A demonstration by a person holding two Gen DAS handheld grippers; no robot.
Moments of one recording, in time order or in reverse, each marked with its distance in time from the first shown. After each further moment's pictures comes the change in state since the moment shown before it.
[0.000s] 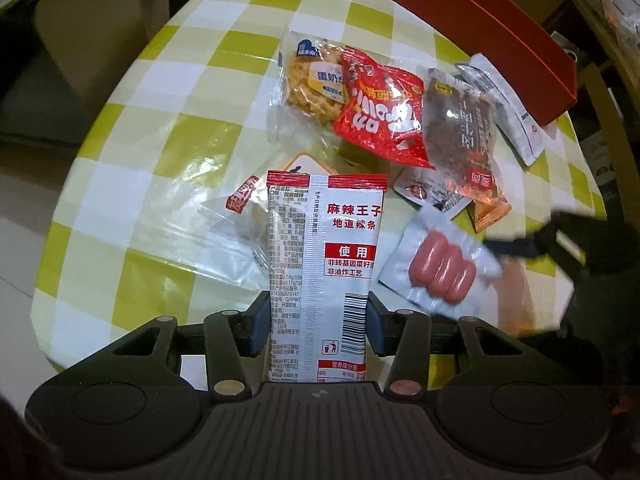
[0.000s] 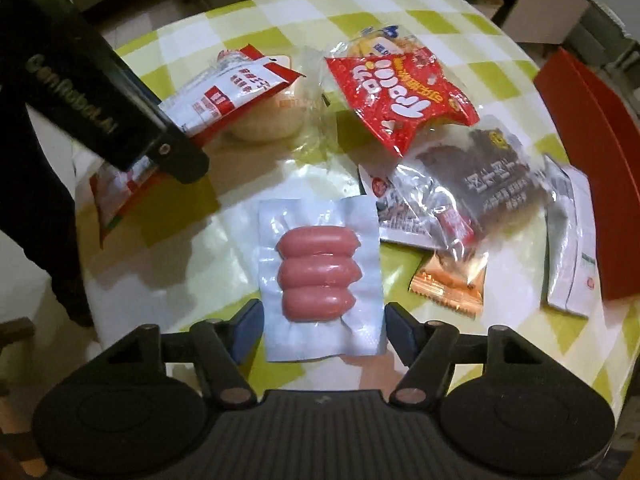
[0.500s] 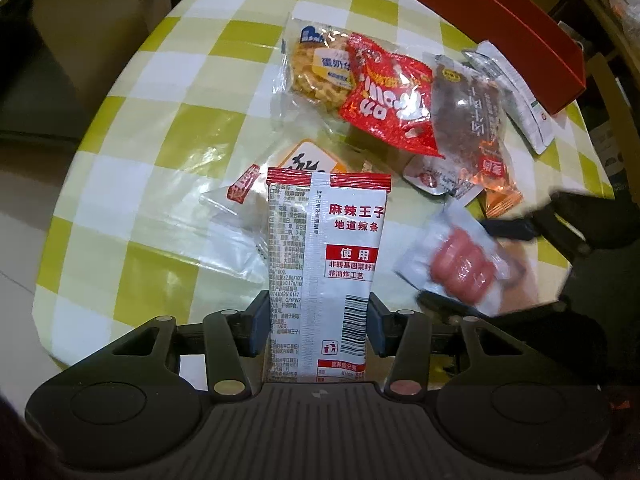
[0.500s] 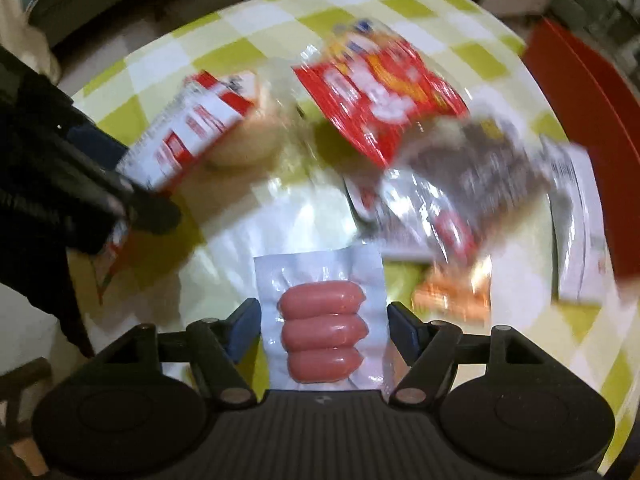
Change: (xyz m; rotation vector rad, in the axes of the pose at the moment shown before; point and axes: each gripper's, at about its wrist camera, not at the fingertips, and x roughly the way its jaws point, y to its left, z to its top) left arm 0.006 0.000 0.002 0.010 0.025 0.023; right arm 0.012 -0.010 0.014 0.145 0.039 0.030
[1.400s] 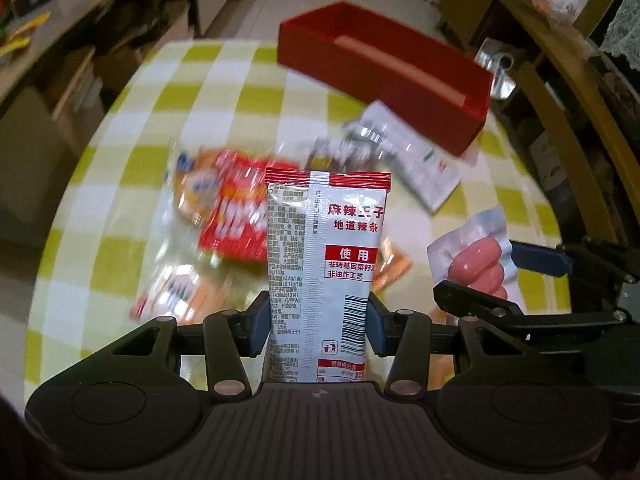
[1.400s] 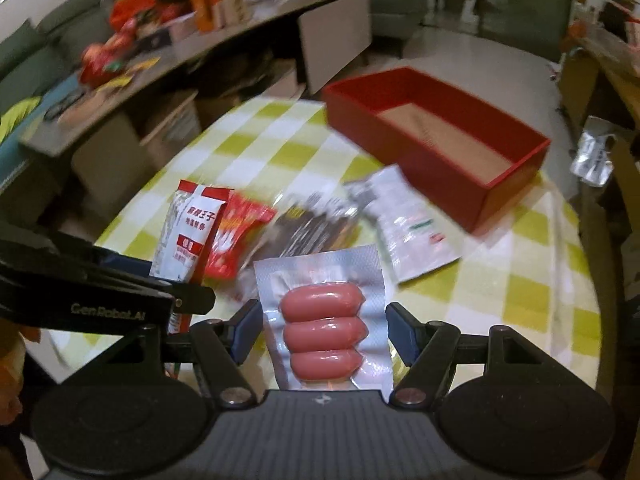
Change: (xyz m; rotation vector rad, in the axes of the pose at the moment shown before) left arm -0.042 -0.091 0.032 0.164 -0.193 -0.048; right arm -0.112 -0.081 -0.039 0.504 -0.343 -0.091
